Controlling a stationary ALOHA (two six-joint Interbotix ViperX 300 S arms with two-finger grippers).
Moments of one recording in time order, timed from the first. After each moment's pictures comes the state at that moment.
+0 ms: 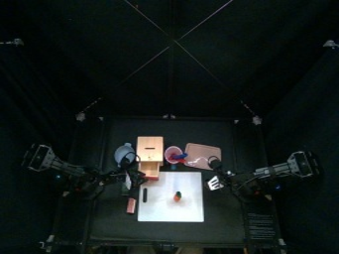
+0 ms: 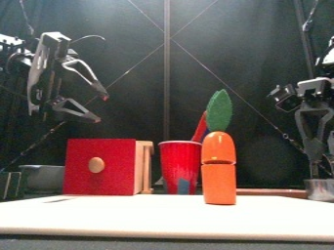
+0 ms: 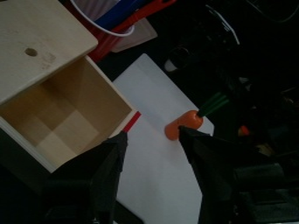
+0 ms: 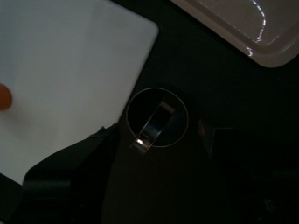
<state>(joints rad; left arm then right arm) -0.22 -0.40 1.15 -0.92 -0.54 0.00 0.10 -0.48 1.08 -0.31 0.62 1.45</state>
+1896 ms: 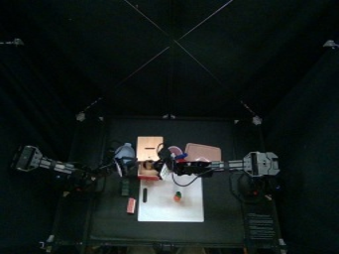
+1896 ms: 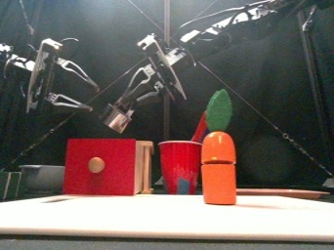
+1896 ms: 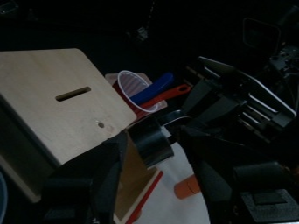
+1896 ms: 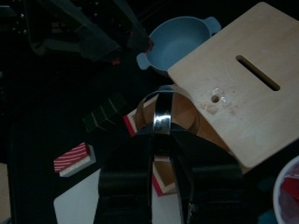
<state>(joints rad) -0.10 -0.60 1.28 -0.94 -0.72 -0.01 -0.09 0.17 0.27 -0.95 0.15 1.44</state>
